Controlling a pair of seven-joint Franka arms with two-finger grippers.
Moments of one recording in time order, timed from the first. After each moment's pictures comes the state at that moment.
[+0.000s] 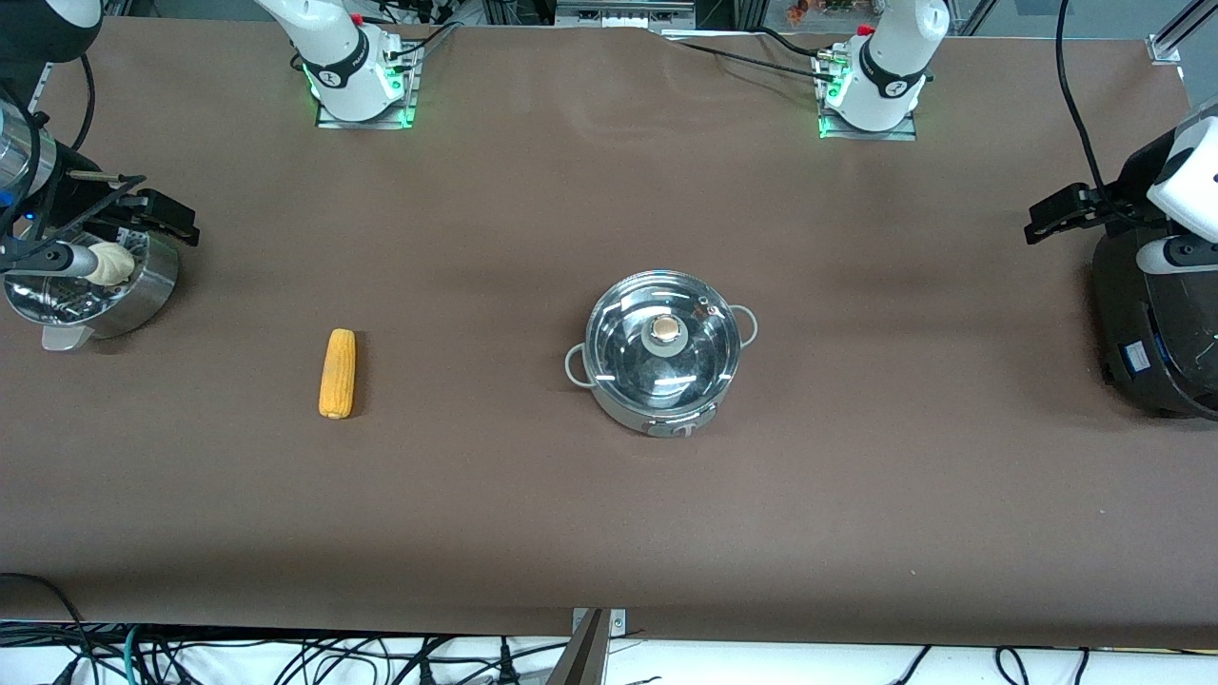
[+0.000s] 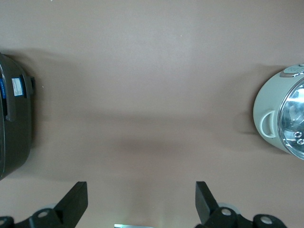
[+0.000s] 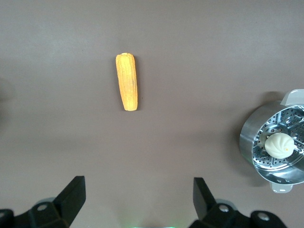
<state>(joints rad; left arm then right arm) 0.00 0.03 0.00 -1.57 -0.02 1.49 -0.10 -0.01 0.04 0.04 -1.62 -0.03 1.56 0.06</state>
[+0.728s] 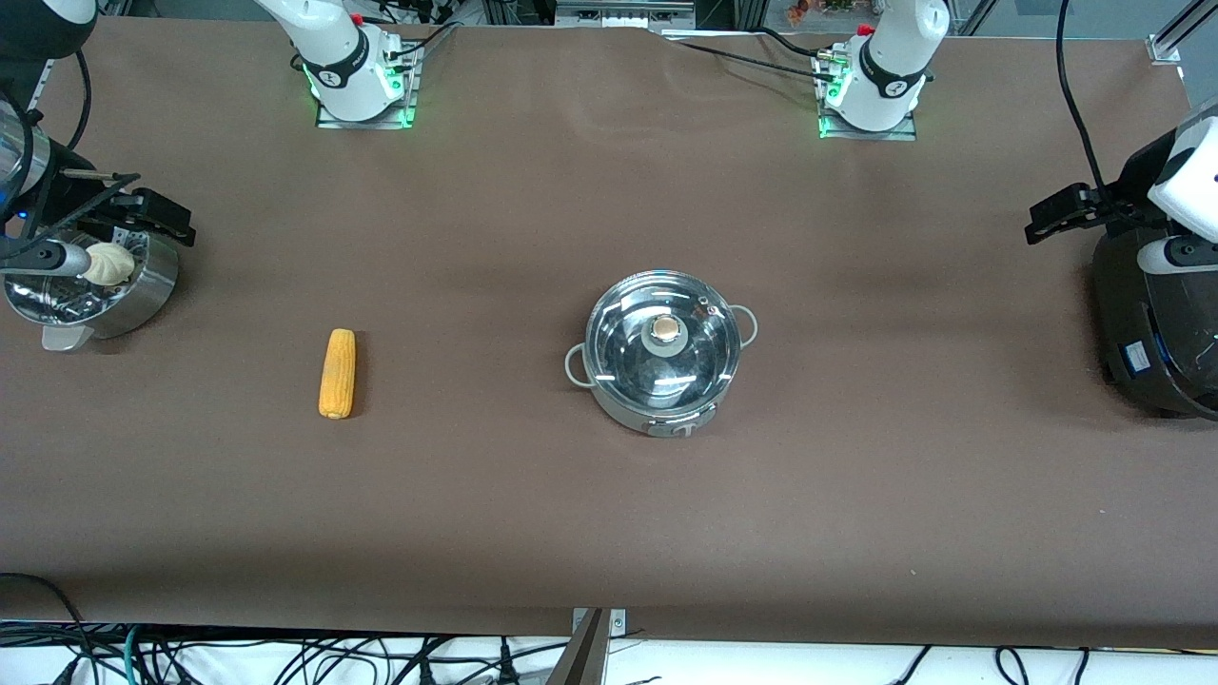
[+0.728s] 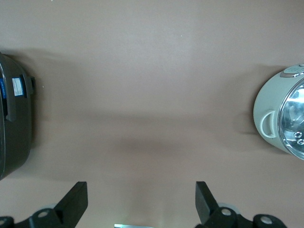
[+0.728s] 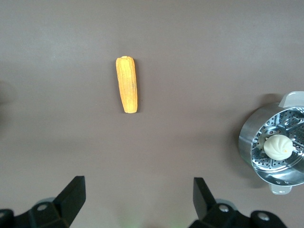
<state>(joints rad) 0.00 0.03 0.00 -1.57 -0.02 1.49 -0.10 -0.01 0.04 0.03 -1.61 -0.03 1.56 0.06</state>
